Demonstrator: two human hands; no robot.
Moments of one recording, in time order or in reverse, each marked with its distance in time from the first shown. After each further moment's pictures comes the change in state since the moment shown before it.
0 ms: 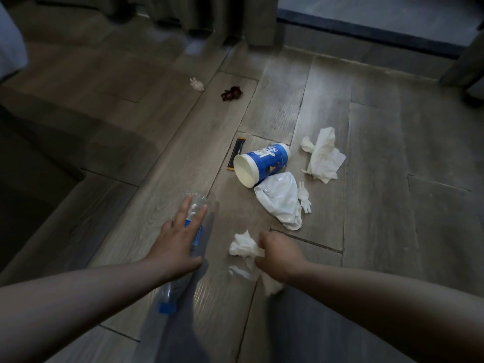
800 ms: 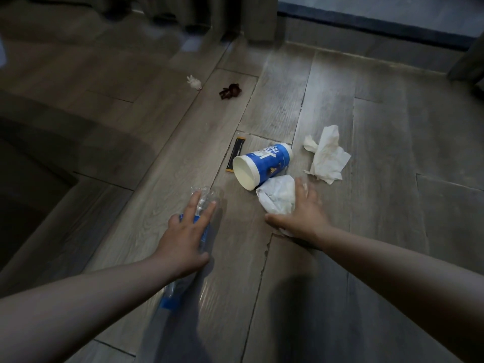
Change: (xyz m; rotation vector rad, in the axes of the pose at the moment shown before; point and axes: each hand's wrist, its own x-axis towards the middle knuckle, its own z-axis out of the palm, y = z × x) left_hand 0.028 0.007 0.008 0.025 0.076 0.051; right_hand 0.058 0.052 -0.044 0.189 0.205 0.265
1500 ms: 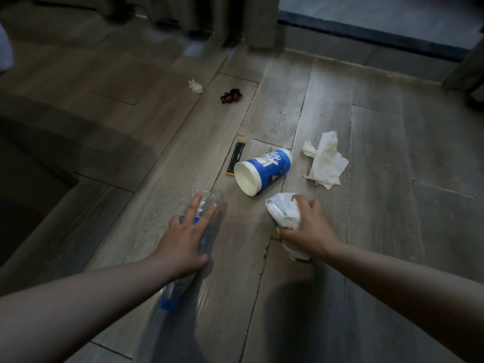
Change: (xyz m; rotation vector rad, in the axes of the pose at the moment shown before) left_hand 0.002 -0.004 0.002 0.020 -0.007 0.025; right_hand -0.028 0.009 -0.012 0.085 -0.018 -0.087
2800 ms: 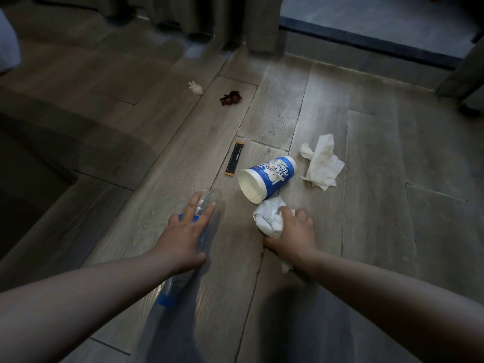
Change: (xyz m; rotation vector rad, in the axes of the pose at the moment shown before) left_hand -0.002 0.006 -0.010 0.030 -0.063 -0.022; right_hand -0.009 -0.019 0.032 -0.199 0.064 0.097
